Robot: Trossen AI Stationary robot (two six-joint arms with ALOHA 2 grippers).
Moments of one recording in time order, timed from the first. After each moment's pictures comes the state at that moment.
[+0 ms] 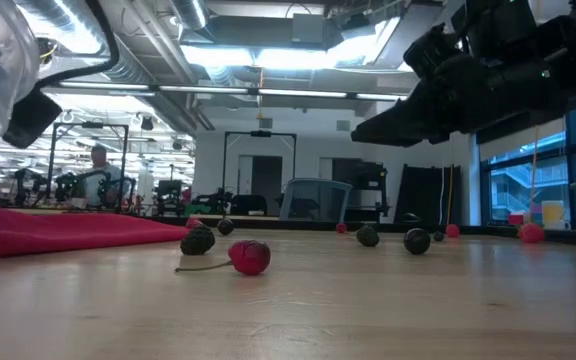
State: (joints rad) left arm -0.66 1.71 0.95 -0.75 0.16 -1.53; right arm 0.09 1.47 0.39 0.81 0.14 -0.06
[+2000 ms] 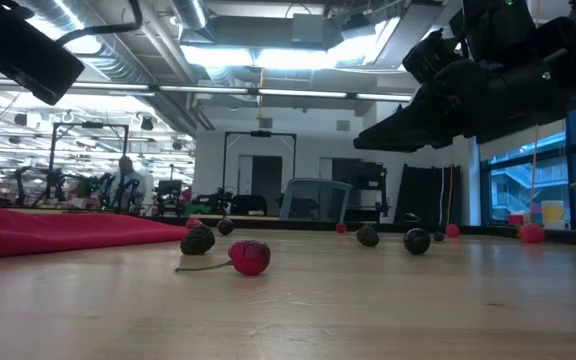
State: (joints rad) left arm -0.65 1.74 1.12 -1.03 0.05 -1.46; right arm 0.09 1.47 0.39 0.78 0.14 -0.03
